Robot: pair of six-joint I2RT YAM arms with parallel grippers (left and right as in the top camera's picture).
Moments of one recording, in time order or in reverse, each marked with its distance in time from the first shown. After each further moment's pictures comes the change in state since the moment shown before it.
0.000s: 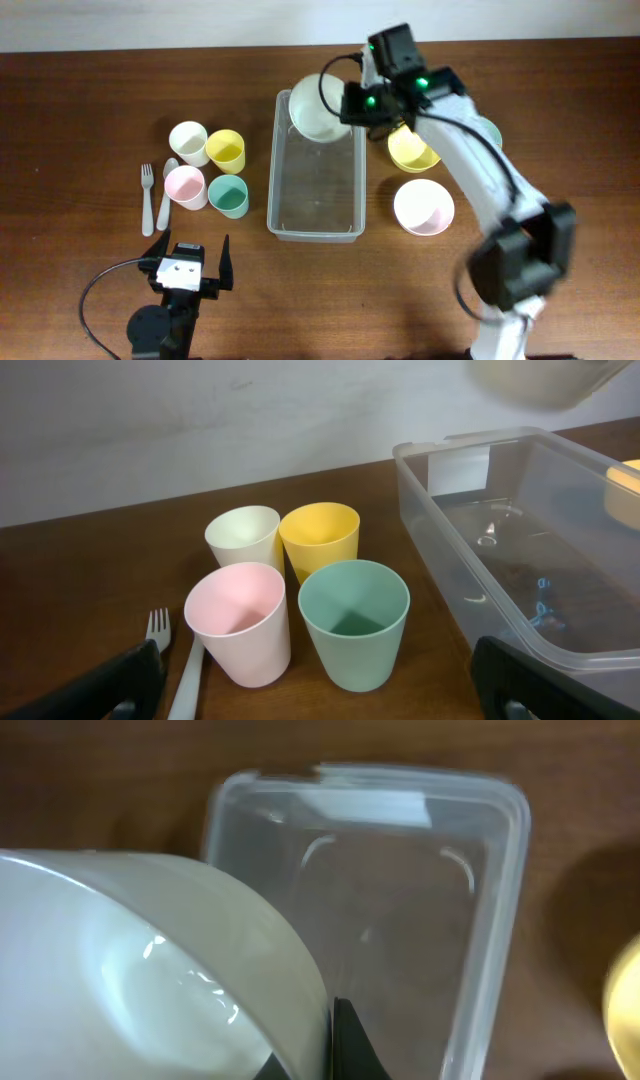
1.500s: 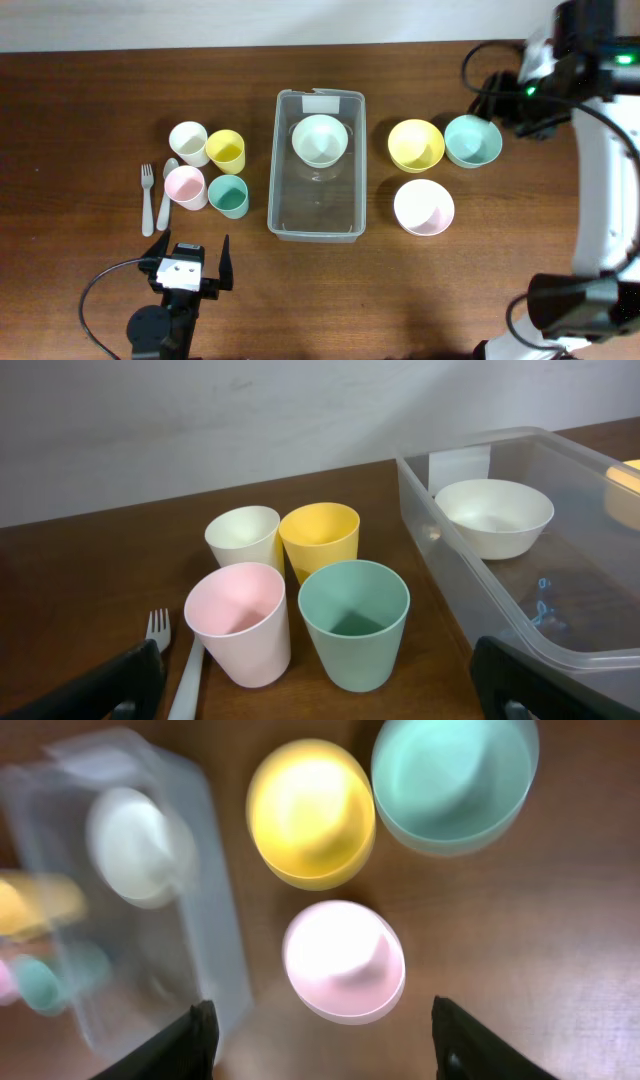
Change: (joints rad) left arm 0.000 0.000 0.000 0.000 0.000 0.000; right arm -0.445 -0.218 0.145 -0.660 0.044 -0.233
